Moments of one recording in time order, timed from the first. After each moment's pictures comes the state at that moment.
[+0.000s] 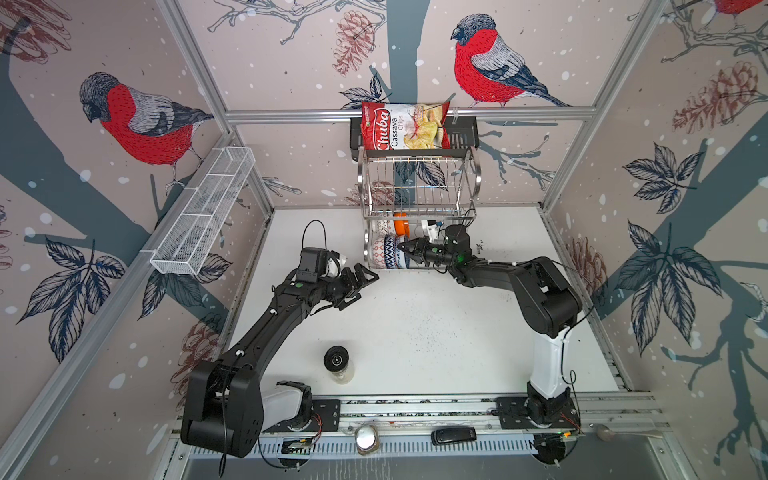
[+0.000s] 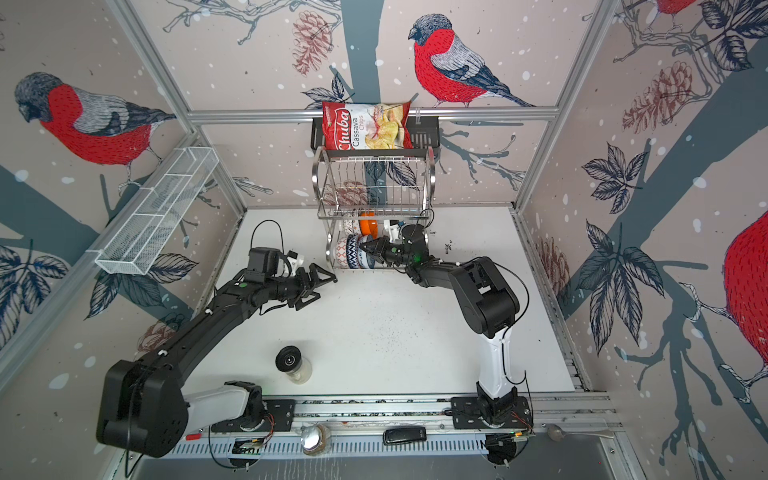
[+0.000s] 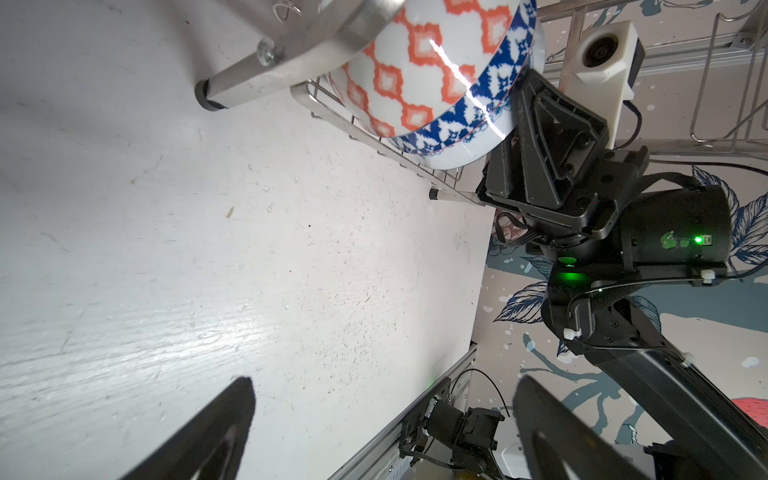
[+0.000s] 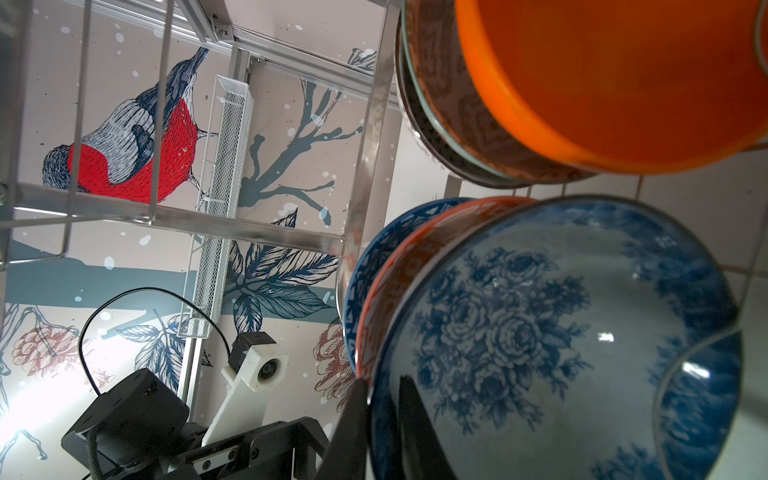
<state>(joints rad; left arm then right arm) -0.20 1.24 0.80 -0.41 0.70 -0.81 0.55 2.02 1.15 0.65 -0.70 1.09</state>
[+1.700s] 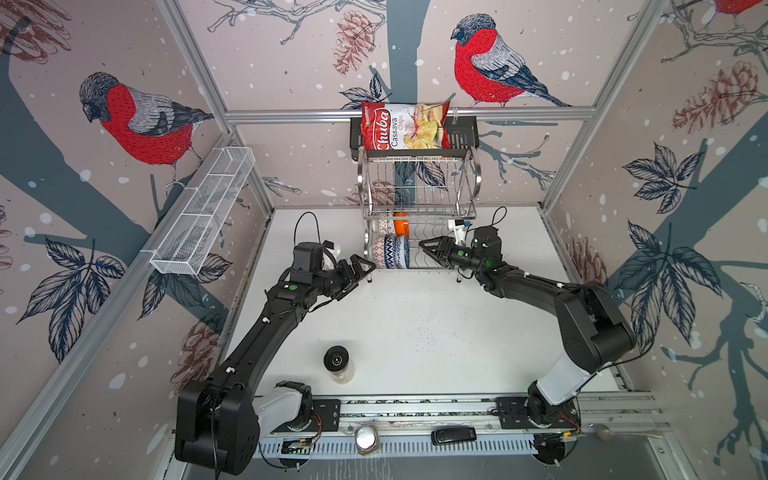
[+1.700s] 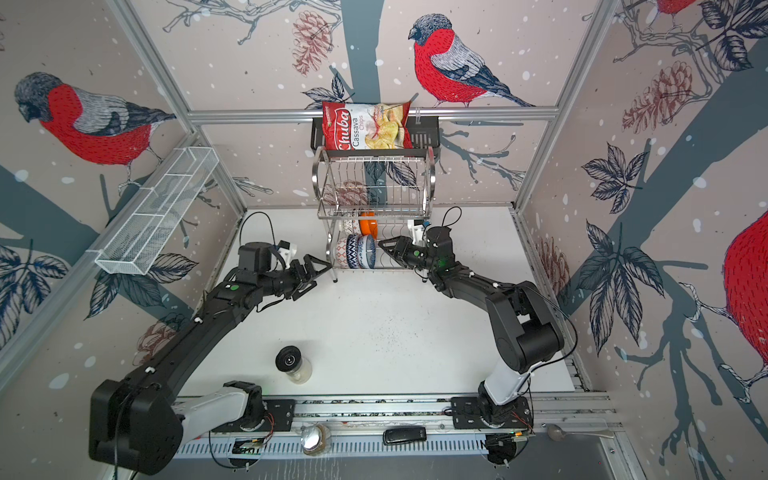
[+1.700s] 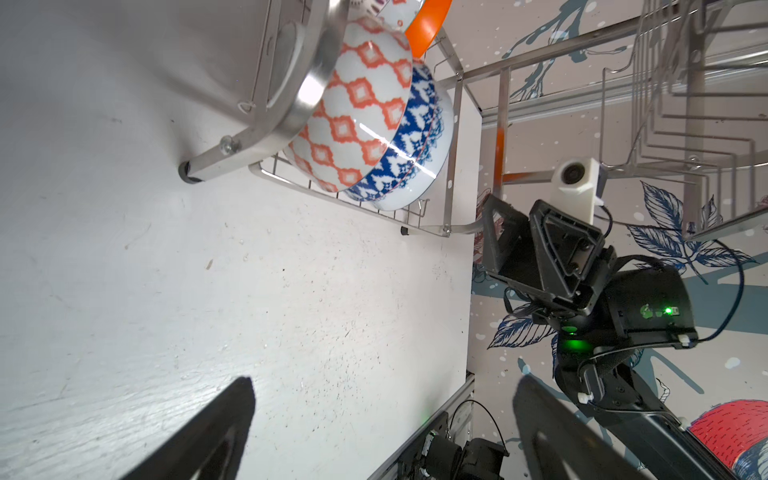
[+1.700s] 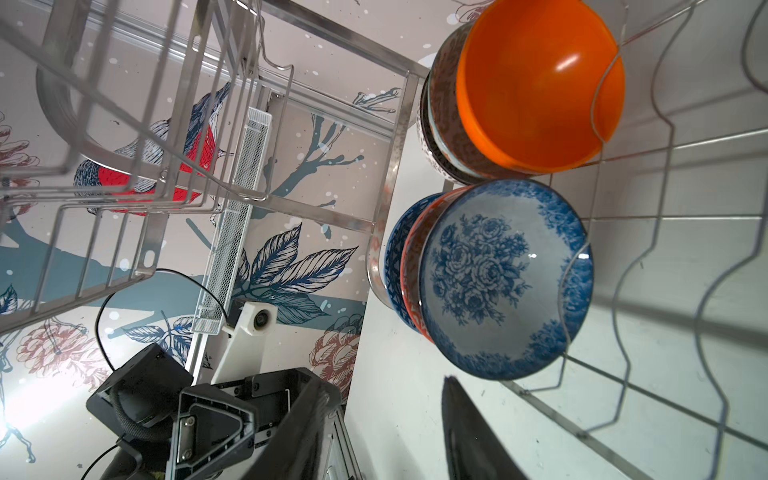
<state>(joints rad) -0.19 1.15 0.84 -0.36 0.63 -0.83 0.44 1.66 0.91 0.51 -0.67 1.00</state>
